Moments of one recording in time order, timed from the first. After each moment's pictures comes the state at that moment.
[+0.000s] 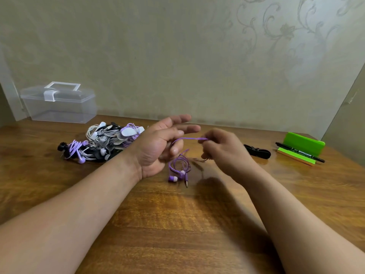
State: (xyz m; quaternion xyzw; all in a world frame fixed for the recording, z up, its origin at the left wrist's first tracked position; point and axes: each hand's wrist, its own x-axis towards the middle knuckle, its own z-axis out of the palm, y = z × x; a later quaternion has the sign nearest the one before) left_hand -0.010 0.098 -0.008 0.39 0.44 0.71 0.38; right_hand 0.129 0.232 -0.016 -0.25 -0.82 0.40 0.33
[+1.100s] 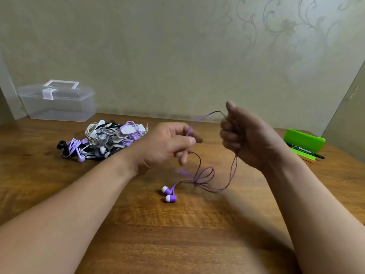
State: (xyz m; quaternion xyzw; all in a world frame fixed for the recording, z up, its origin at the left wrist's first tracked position) left_hand -0.007 0.088 -0.008 0.57 0.56 0.54 0.26; right_hand 0.157 0.242 0.023 -0.08 -0.62 0.73 0.28
